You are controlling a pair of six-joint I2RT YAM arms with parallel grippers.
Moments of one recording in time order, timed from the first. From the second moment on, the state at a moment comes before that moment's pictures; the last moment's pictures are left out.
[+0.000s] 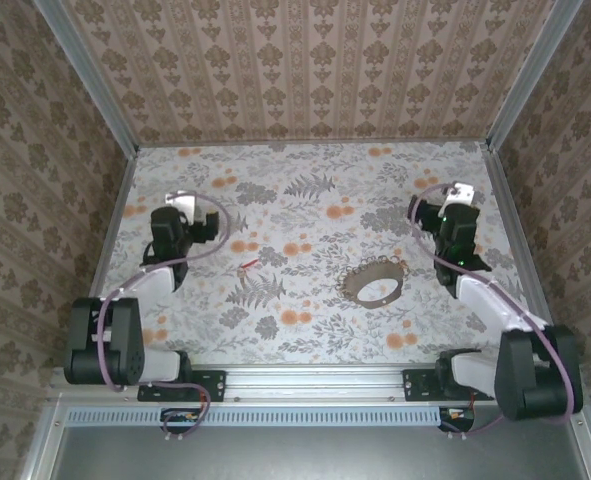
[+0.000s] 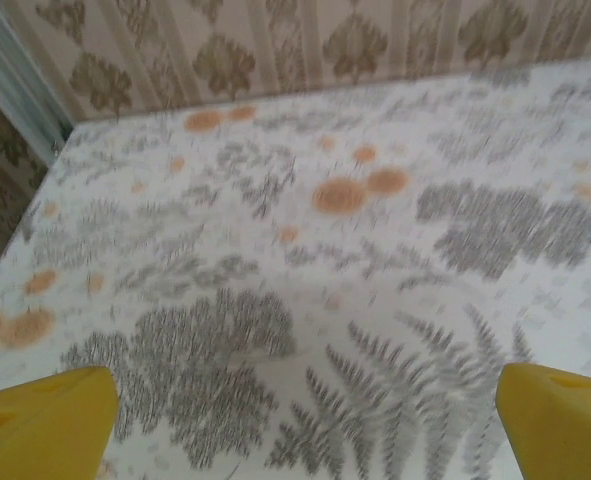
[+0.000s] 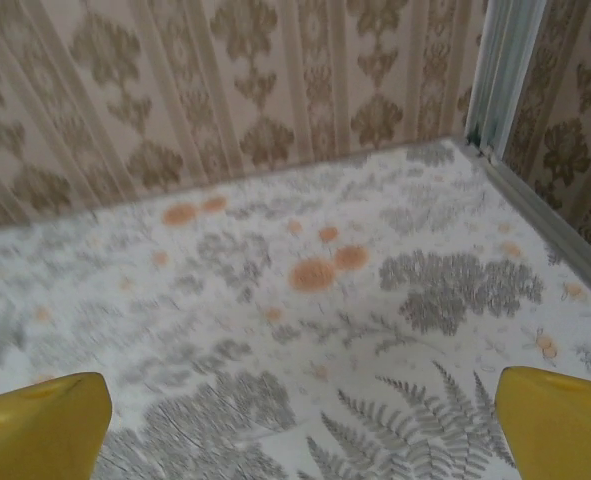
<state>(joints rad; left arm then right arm) -0.11 1.33 0.60 0.33 -0.03 0.08 0.03 1.15 0.60 0.26 0.24 0.20</state>
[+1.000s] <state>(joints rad) -0.74 1.45 0.94 -0.23 -0.14 -0.32 0.39 1.22 0.60 -0.41 -0.17 0.64</state>
